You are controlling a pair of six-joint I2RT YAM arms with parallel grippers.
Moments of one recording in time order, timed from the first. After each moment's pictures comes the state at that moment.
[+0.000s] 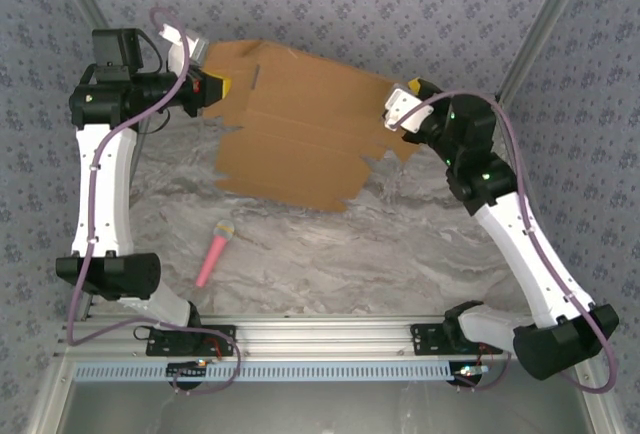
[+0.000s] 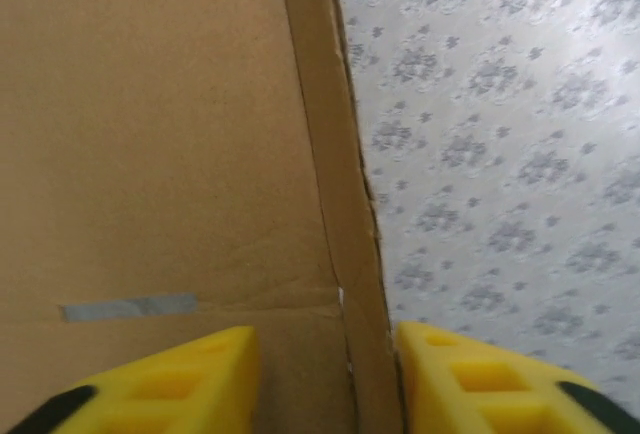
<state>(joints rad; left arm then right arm) -0.02 1.57 2.05 -1.05 0.85 0.29 0.35 1.18 1.33 -0.30 -0.03 -0.95</state>
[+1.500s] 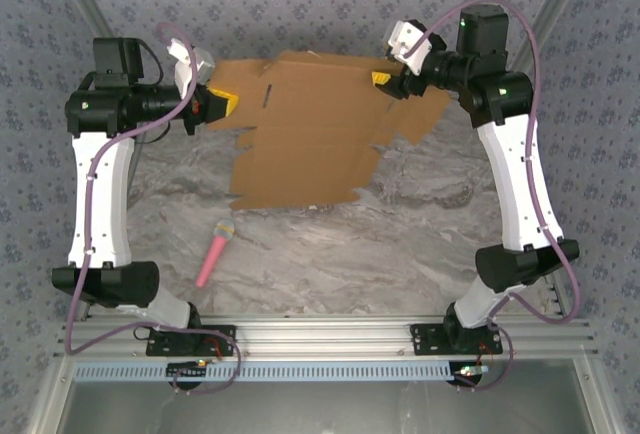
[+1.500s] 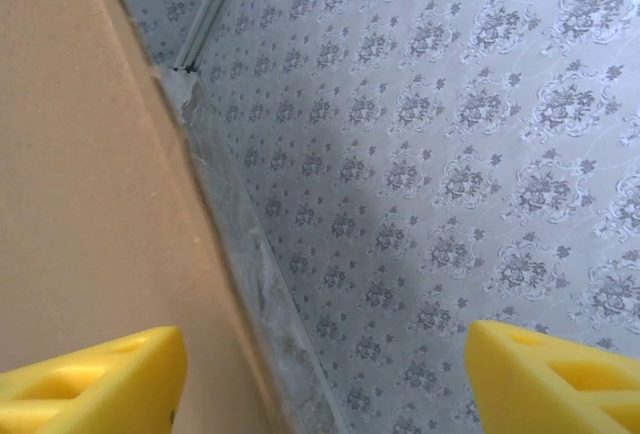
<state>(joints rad) -0.03 1.54 2.04 -1.17 1.01 0.56 0.23 1.66 2.18 -0.86 -0.56 -0.86</state>
